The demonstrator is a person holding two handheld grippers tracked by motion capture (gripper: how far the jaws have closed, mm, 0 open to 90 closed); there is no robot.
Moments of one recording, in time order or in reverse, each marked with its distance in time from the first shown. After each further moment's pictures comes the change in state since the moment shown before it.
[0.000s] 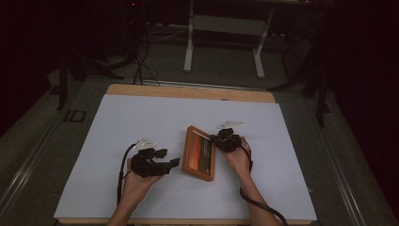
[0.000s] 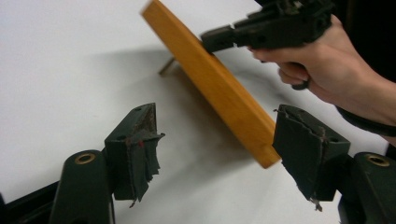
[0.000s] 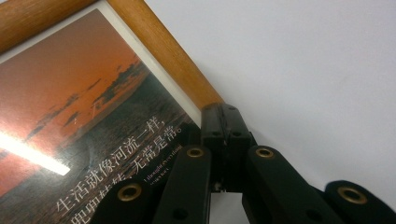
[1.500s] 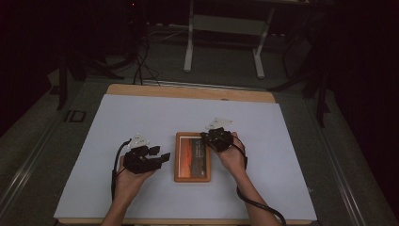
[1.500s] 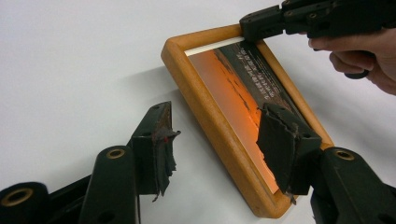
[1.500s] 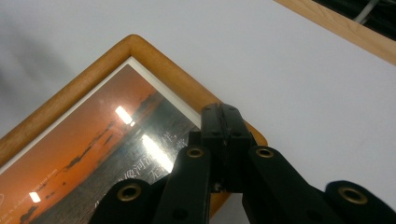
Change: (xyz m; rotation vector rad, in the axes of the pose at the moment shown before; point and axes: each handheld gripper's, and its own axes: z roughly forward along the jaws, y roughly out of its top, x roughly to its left) left arm 0.024 -0.001 -0.012 -0.007 0.115 0.022; right arm 0.035 0.027 -0.009 -0.029 0.006 -0.176
